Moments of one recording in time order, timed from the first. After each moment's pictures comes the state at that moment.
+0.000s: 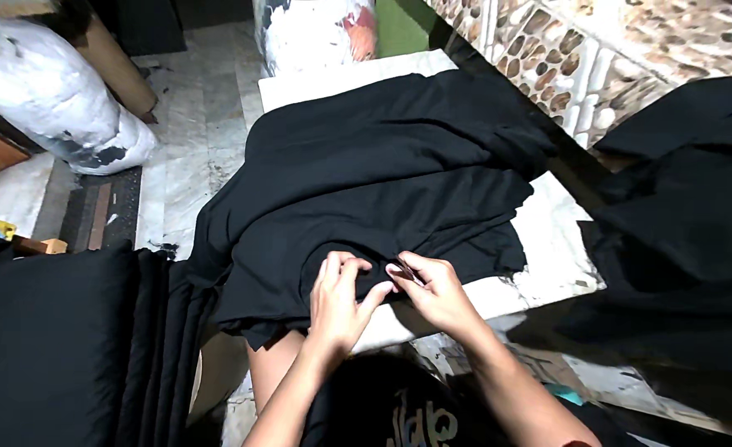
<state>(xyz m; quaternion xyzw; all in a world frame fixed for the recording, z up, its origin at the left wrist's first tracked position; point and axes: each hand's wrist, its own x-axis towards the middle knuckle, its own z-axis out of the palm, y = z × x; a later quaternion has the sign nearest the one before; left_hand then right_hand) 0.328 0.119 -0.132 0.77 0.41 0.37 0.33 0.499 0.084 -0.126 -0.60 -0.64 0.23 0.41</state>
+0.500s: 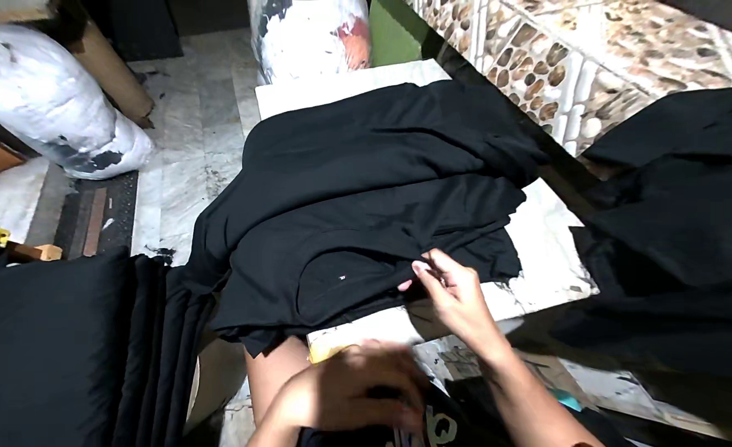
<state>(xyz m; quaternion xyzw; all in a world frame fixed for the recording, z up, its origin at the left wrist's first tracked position) 0.287 0.093 -0.121 0.75 0.03 0.27 0.60 0.512 0.079 -0.123 -0.60 -0.62 0.16 0.48</state>
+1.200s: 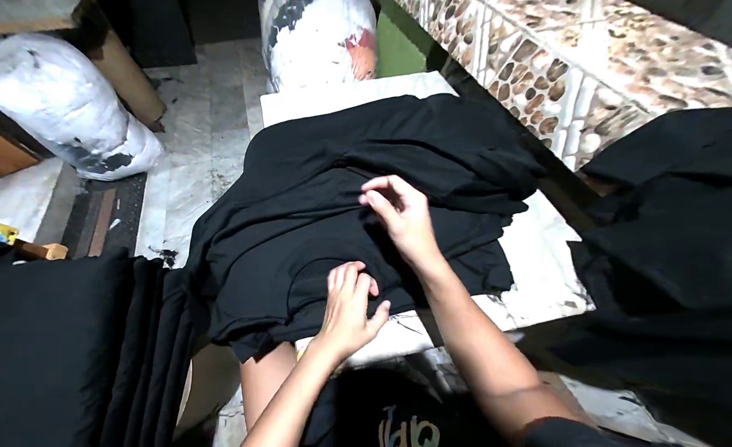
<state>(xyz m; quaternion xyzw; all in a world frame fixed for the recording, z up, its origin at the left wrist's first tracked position) 0.368 0.126 -0.174 0.83 0.32 0.37 0.27 0.519 0.189 -0.107 -0.51 -0.62 0.22 0.56</state>
